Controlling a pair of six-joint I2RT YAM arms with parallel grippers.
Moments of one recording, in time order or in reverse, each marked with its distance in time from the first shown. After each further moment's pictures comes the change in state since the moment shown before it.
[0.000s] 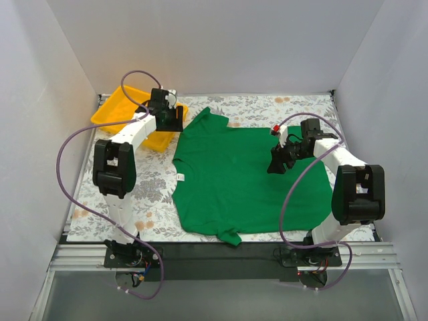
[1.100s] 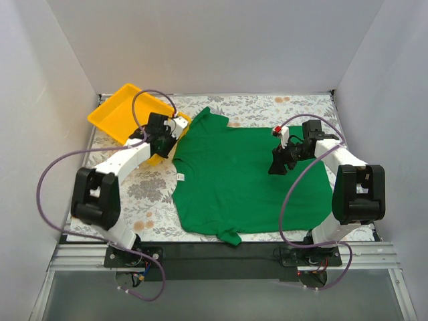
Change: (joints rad) left arm -0.084 -0.347 -0.421 0.056 -0.112 0.527; right arm -0.016 0.000 -0.015 -0.002 -0.006 -0.012
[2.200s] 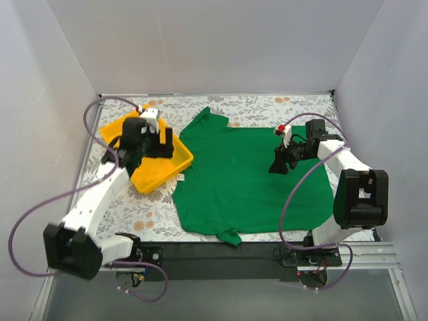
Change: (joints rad) left arm 0.037 -0.518 -0.201 -0.029 0.064 -0.427; right arm -0.022 -0.043 0.000 -0.023 -0.063 -0.025
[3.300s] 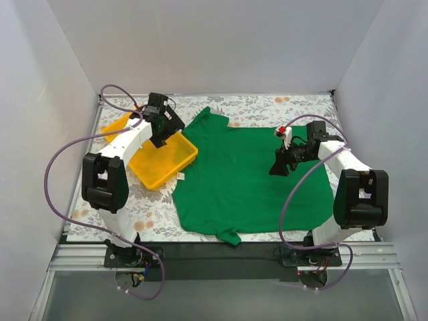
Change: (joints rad) left arm 0.011 0.682 0.502 -0.193 -0.145 -0.846; right arm -0.010 -0.002 -0.013 -0.021 -0.026 -0.023
